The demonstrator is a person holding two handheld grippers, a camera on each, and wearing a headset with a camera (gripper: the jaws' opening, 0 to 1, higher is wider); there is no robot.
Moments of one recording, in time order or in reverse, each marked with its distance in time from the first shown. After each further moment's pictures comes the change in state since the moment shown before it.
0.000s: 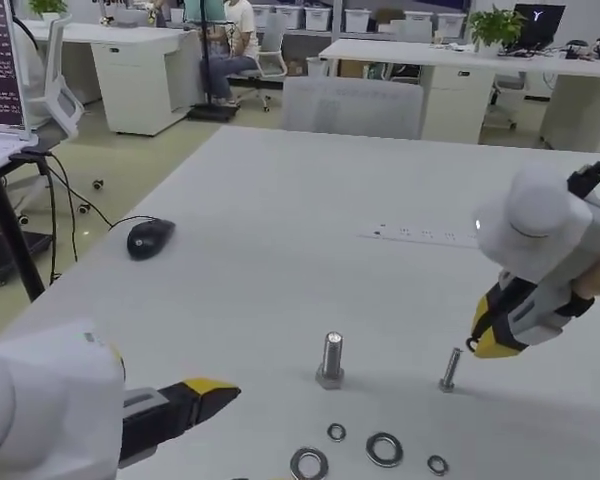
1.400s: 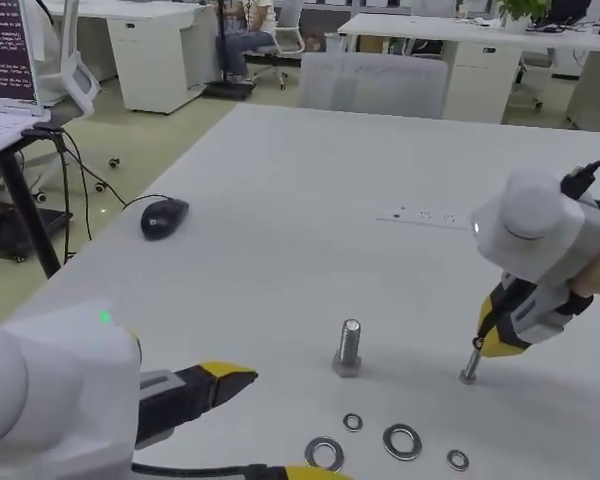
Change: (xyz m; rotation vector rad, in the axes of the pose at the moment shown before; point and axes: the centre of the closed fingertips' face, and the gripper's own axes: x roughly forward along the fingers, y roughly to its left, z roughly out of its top) left arm 0.005 0.002 0.001 -0.017 -0.002 -0.001; right arm 0.033 -0.005 -0.005 -0.022 0.041 0.056
